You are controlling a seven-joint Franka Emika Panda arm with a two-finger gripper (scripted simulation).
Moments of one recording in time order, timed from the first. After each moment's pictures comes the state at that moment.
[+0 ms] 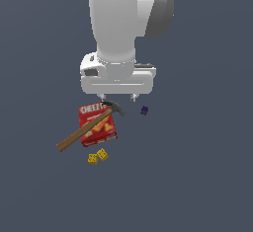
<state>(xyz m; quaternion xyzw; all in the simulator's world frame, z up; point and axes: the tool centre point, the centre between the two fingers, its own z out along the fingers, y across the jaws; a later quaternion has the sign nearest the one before) 0.021 -0.026 0.290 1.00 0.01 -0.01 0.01</state>
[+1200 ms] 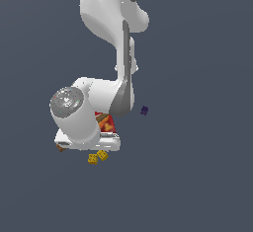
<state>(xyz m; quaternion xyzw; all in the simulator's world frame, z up) 0.126 -0.123 0.118 1.00 -0.02 0.00 0.00</state>
